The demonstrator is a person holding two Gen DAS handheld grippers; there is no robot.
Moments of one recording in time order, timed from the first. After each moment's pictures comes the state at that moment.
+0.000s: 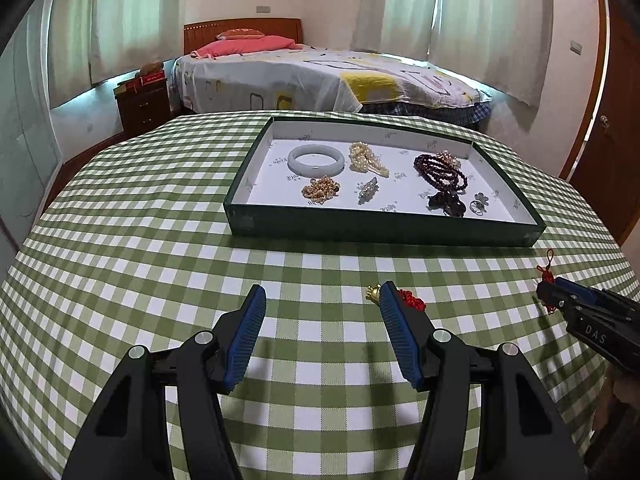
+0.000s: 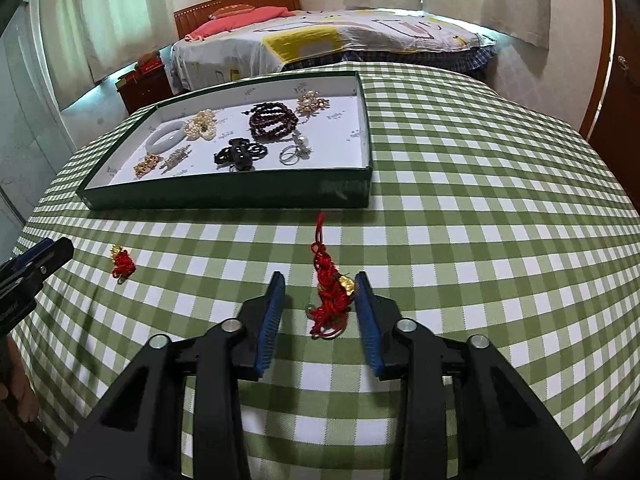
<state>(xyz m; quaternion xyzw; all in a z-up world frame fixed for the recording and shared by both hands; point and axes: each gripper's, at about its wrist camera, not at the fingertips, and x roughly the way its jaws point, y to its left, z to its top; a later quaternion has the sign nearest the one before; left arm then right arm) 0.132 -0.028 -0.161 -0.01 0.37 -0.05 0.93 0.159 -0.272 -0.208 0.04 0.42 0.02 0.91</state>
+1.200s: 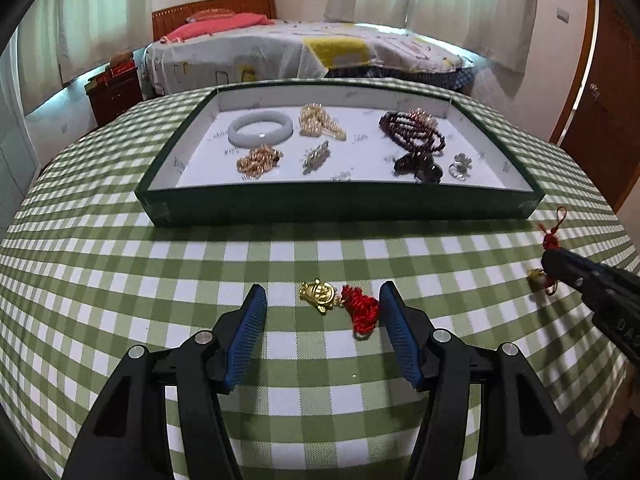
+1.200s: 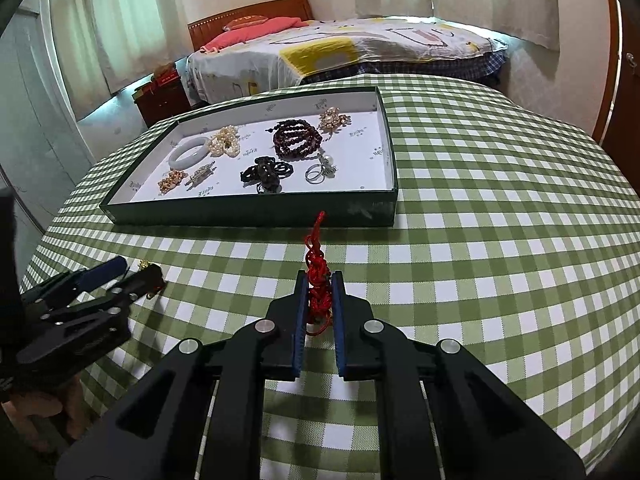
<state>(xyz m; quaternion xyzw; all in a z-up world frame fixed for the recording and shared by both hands) 0.161 -0.073 -0.188 0.01 0.42 -0.09 0.90 0.159 -0.265 -0.195 0.06 0.40 0.06 0.91</state>
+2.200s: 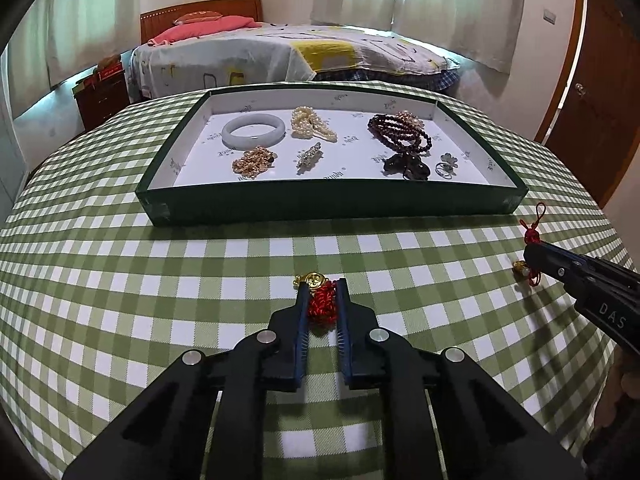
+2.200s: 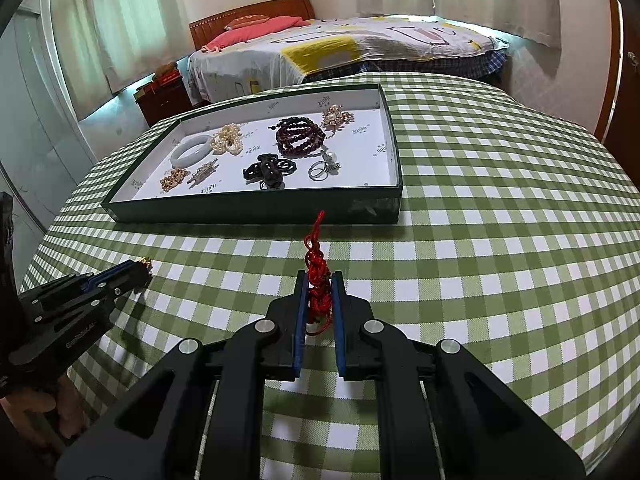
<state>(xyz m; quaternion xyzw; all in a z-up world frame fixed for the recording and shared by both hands) 0.152 -0.062 -0.183 0.01 0.41 -0.12 0.90 0.158 -0.260 -0.197 0.06 0.40 0.06 0.91</state>
